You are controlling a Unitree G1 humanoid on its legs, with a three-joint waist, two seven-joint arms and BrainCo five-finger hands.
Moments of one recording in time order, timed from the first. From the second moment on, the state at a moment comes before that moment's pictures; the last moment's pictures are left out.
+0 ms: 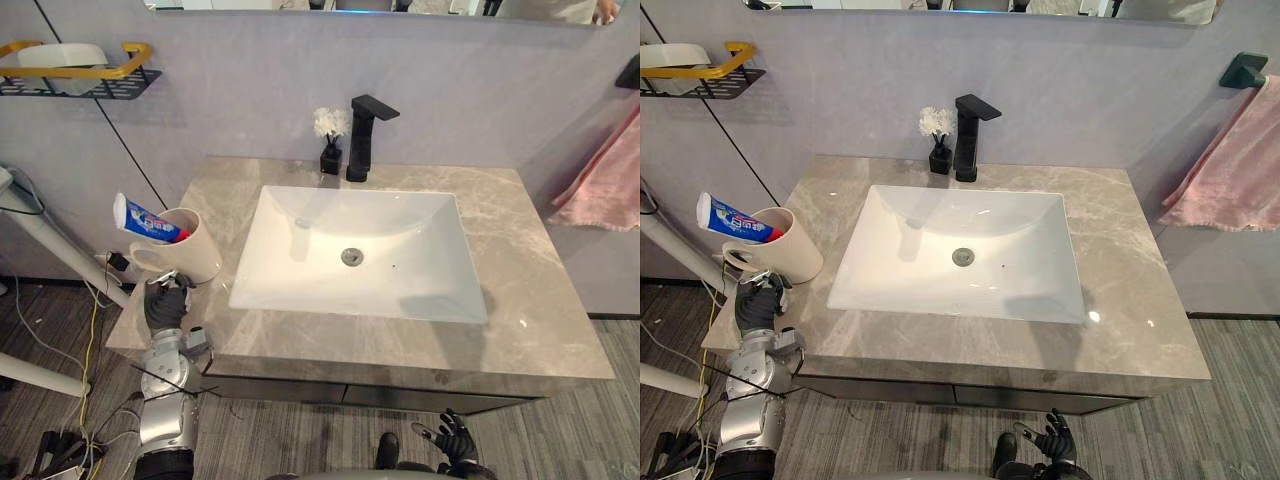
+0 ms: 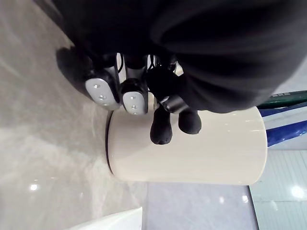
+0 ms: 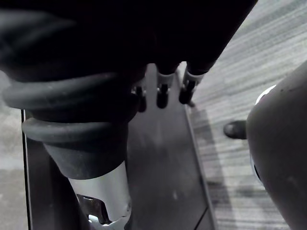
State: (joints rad) left arm 0.04 0.17 0.25 0.08 -0.22 -0.16 0.18; right arm 0.34 0.04 -0.19 0.54 0.07 -0.03 -0.04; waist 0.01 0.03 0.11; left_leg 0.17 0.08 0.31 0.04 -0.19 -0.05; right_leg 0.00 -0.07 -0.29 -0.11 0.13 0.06
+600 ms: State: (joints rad) left arm -0.08 0.21 0.27 0.16 -0.23 -0.16 0.25; right arm 0.32 0.03 -0.21 0.56 0.07 -0.03 -0.04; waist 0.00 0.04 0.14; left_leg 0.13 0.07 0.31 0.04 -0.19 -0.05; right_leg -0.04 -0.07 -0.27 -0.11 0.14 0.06
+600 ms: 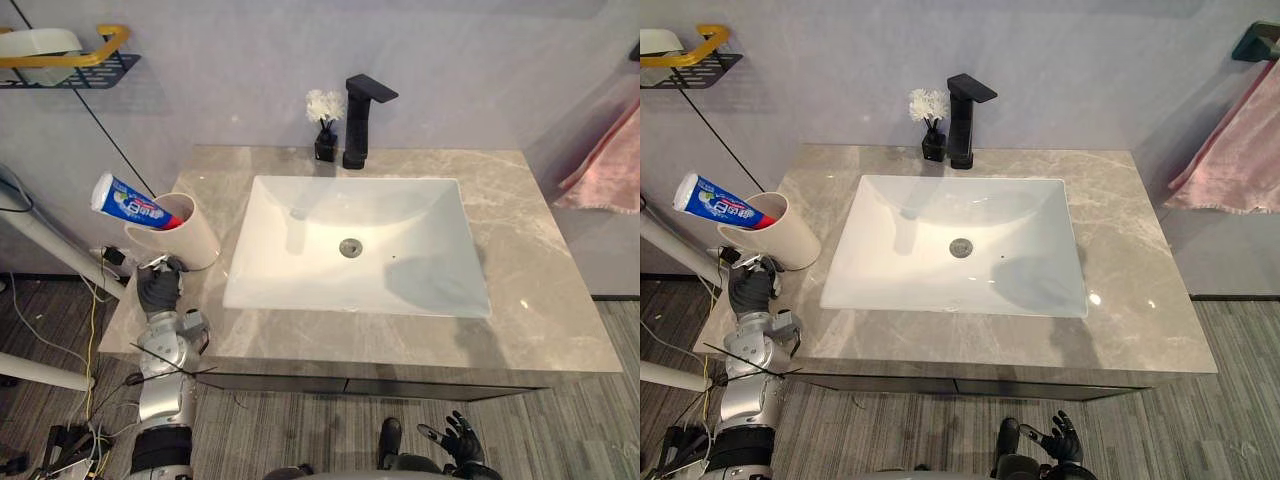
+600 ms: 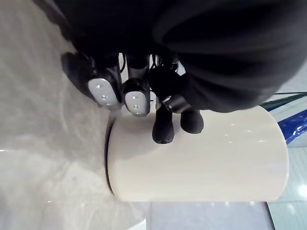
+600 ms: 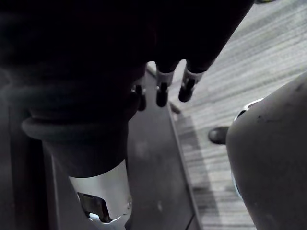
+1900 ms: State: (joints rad) left arm -0.38 0.29 0.35 0.25 -0.27 -0.14 0.35; right arm 0.30 0.03 -0.21 0.49 0.07 -0.04 -0.09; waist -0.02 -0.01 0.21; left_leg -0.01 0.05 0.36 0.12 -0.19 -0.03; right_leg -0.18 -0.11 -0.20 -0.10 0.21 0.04
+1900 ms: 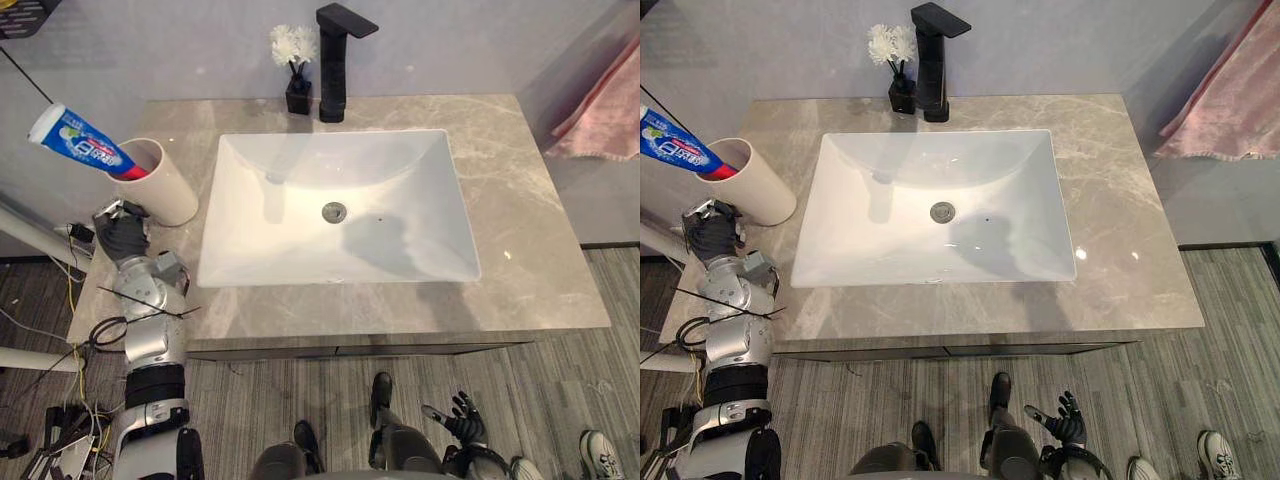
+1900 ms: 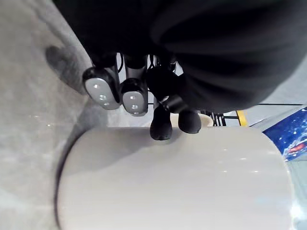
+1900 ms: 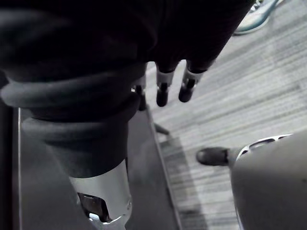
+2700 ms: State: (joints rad) left arm -0.16 0.18 0.19 0.11 -0.26 -0.15 0.26; right arm 0.26 0.02 -0.20 0.54 0.07 -0.03 -0.05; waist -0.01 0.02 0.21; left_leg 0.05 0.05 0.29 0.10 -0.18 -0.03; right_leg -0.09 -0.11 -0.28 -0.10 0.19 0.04
